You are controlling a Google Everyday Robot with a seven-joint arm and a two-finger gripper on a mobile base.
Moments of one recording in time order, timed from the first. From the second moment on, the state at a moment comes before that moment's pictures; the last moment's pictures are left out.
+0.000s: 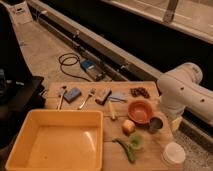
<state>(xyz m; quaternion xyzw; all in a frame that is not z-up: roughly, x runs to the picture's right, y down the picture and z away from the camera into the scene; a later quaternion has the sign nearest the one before) 0.274 0.137 0.630 -0.33 0.01 -0.22 0.92</state>
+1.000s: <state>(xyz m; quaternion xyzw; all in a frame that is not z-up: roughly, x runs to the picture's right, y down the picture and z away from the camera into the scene) 0.267 0.126 0.628 -0.31 0.01 -0.24 0.92</state>
